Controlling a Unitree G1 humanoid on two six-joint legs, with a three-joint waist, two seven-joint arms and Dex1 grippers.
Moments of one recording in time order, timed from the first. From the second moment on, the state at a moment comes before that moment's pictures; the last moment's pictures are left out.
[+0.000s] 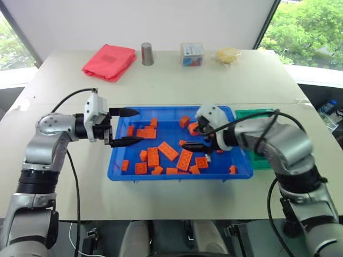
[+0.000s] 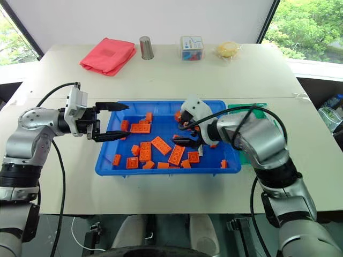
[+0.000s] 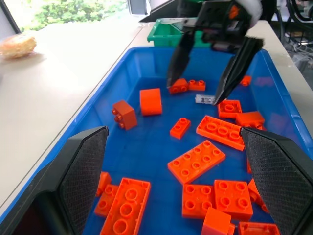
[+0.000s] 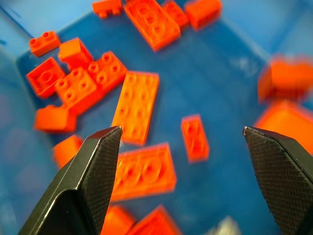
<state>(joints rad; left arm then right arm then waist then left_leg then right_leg) -0.52 0.71 0.04 0.10 -0.47 0.23 -1.35 -0.68 -0.54 0.12 -0.48 0.42 1.51 0.65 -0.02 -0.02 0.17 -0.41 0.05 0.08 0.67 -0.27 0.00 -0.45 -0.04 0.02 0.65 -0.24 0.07</state>
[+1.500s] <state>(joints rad) -0.55 0.67 0.02 0.15 -0.45 0.19 -1.37 -0.45 -0.48 -0.09 -0.41 0.94 1.61 -0.01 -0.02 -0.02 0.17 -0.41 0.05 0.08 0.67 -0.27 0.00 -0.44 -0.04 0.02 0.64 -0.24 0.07</state>
